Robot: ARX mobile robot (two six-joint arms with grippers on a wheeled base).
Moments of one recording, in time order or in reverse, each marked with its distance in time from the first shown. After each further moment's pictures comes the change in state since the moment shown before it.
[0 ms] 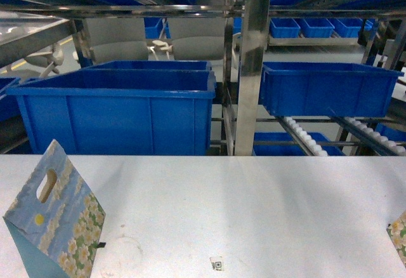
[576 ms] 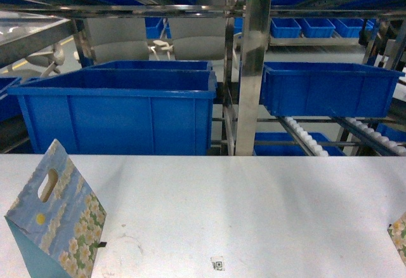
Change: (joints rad) left arm 0.010 -0.050 -0.024 0.007 -0.019 -0.002; right arm 0.000 -0.024 -0.035 0.007 0.000 0.000
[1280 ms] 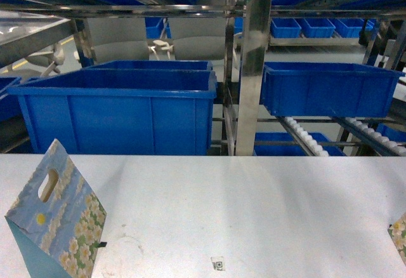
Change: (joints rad) left arm 0.000 -0.032 -0.034 0.004 0.000 -0.001; right arm 0.000 -0.043 -0.037 0.003 0.000 -0.002
